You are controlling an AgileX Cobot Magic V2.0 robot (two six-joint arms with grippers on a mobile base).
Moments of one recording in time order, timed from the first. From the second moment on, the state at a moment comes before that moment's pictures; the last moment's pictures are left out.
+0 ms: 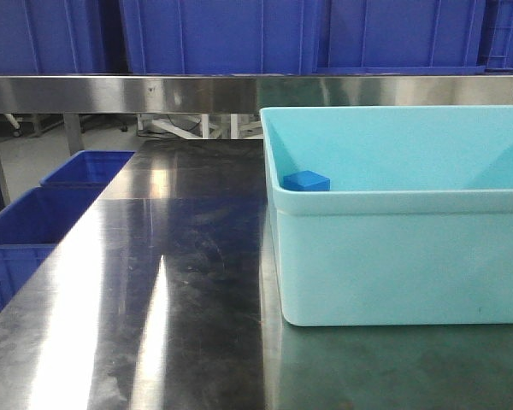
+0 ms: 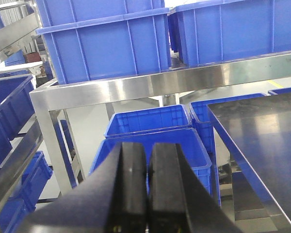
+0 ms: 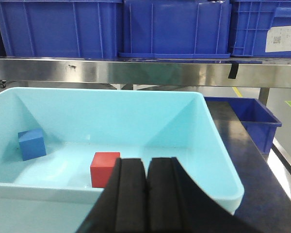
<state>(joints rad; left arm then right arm) -0.02 -0.01 0.01 -0.01 0.03 0.14 0.08 -0.01 0.03 -0.04 0.03 0.09</state>
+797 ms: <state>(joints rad) -0.02 -0.01 0.01 -0.01 0.03 0.14 0.08 -0.01 0.03 -0.04 0.03 0.09</state>
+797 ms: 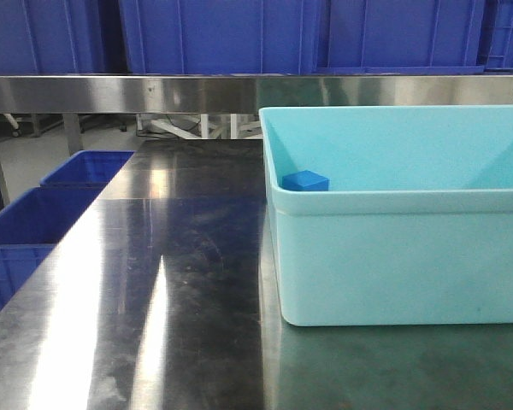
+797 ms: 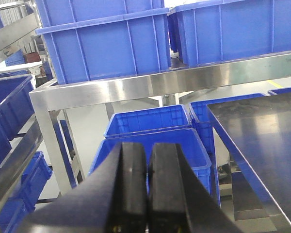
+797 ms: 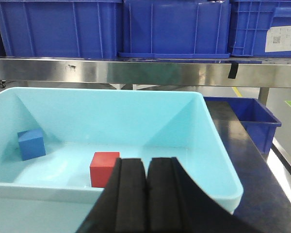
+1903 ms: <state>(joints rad) -0.02 -0.01 0.01 -0.01 0.03 0.14 0.08 0.11 -0.11 0.04 0.06 0.12</state>
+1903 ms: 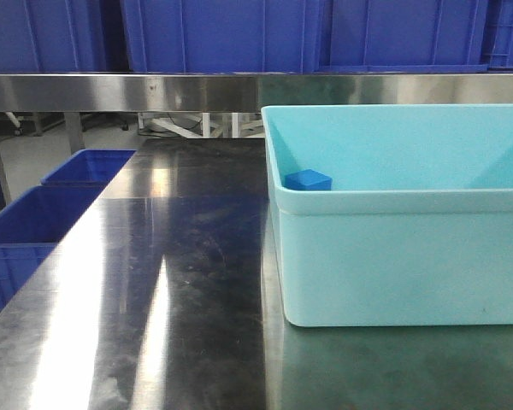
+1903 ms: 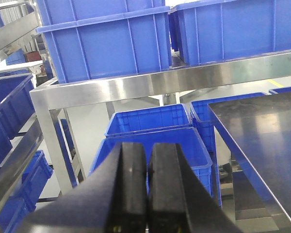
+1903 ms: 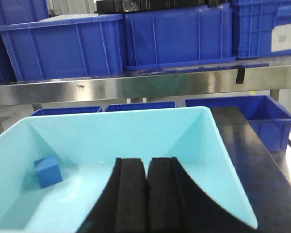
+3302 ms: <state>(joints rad) -0.02 -0.01 0.01 -0.01 0.03 0.14 0.27 1.37 -0.99 0.06 0.61 0.12</state>
